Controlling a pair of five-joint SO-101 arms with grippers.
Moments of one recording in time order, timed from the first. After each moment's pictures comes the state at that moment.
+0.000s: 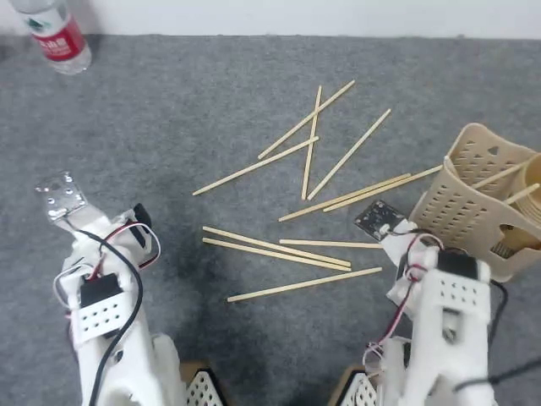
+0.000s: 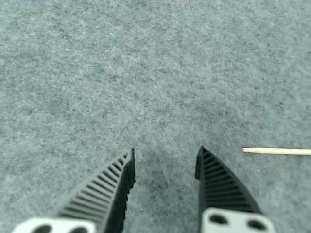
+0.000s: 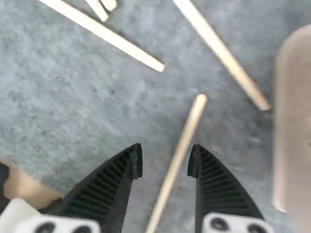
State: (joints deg) left arm -28.6 -53.6 80.5 28.4 15.9; right arm 11.4 -47.5 66.1 70.3 58.5
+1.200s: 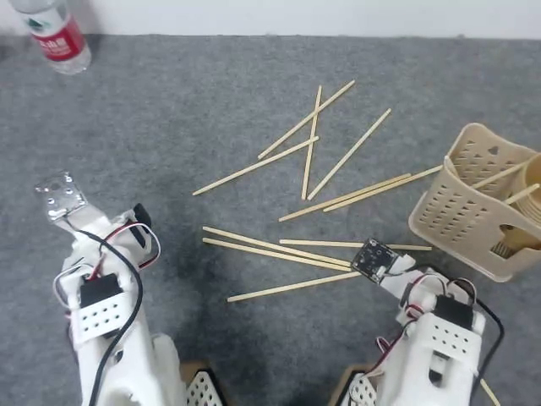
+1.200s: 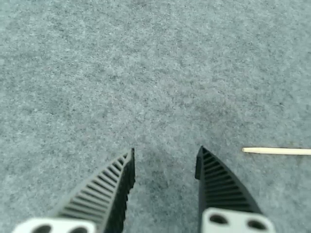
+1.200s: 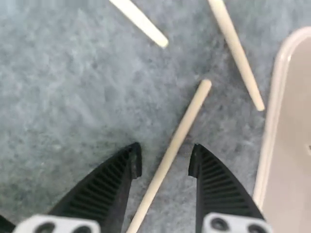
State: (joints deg) left arm -28.6 -53.6 80.5 28.4 15.9; right arm 20.3 -64.1 88.1 55.6 78.1
